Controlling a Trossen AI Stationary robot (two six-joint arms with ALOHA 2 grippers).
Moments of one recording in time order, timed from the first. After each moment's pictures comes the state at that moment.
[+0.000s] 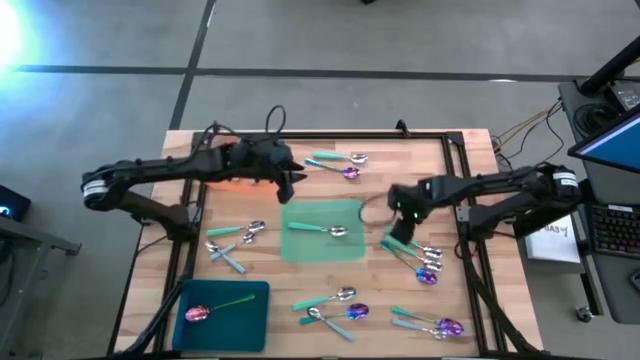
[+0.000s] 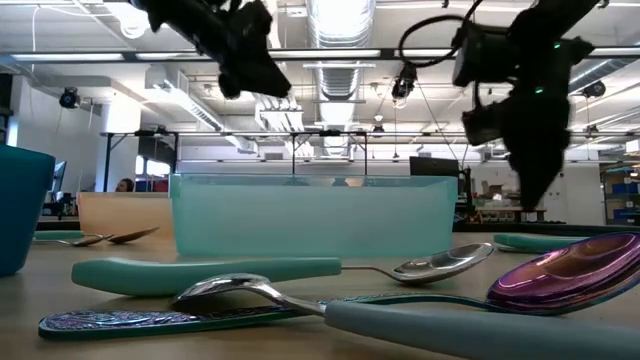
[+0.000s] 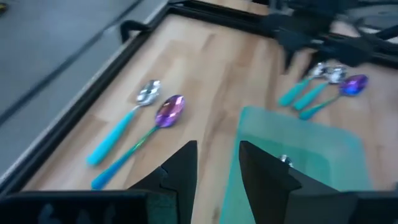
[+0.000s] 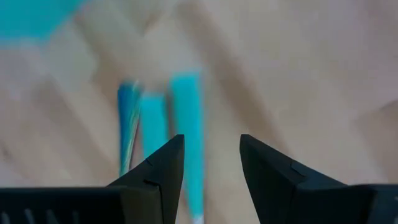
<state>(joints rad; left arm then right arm) 0.28 1.28 1.00 -0.27 0.01 -0.08 -0.11 1.28 0.70 -0.76 -0.14 0.46</state>
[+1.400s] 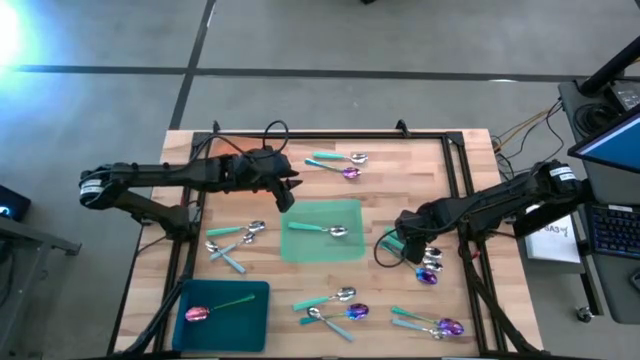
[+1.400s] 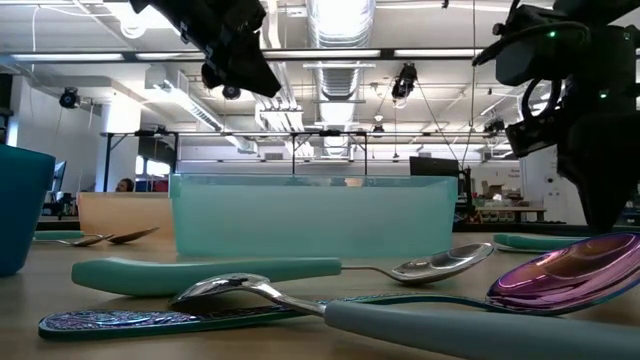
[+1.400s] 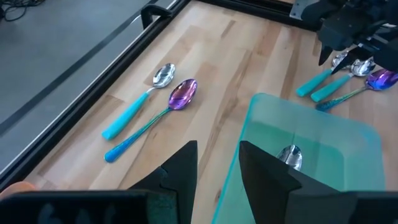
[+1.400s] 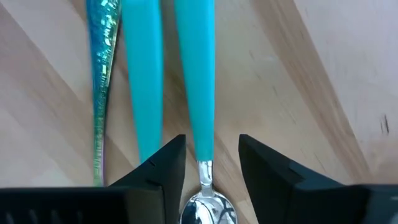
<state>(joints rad) 0.17 1.26 0.99 -0.35 -0.20 -0.18 0.16 1.28 0.61 -0.79 -0.02 0.72</state>
